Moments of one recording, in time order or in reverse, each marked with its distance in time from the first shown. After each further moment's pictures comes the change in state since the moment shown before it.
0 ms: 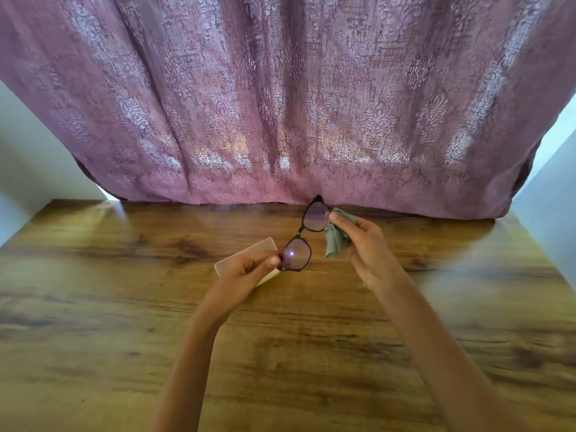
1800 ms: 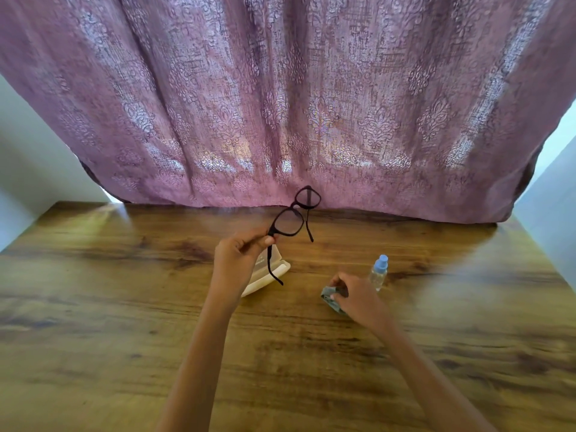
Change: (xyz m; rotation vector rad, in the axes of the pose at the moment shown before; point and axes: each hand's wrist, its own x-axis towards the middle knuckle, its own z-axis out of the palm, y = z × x) left_hand 0.021 0.013 0.001 -0.047 0.426 0.042; right_hand -0.005 0.088 -0.056 -1.278 -0.103 -0.067
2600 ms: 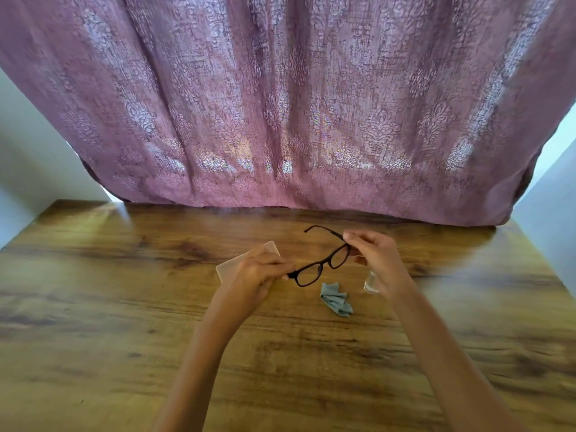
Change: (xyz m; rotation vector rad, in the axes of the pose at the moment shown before) left_hand -0.015 -0.019 -0.002 0.651 -0.279 0.706; right_hand 0.021 -0.033 -0.062 0.899 0.226 0.212
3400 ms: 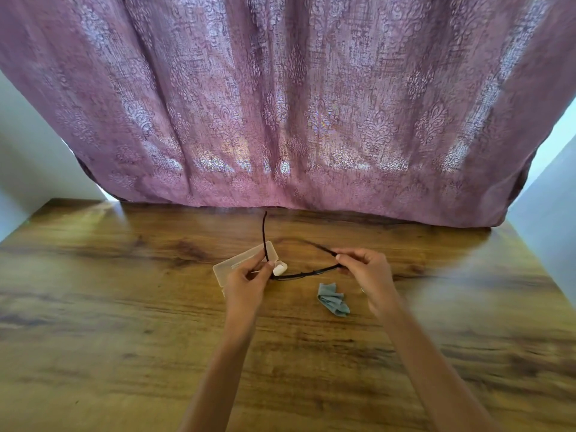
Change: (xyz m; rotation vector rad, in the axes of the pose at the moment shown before) left_hand -0.003 0.023 0.027 -0.787 0.402 -1.020; right_hand -0.022 0.018 0.008 -0.061 0.042 -0.041
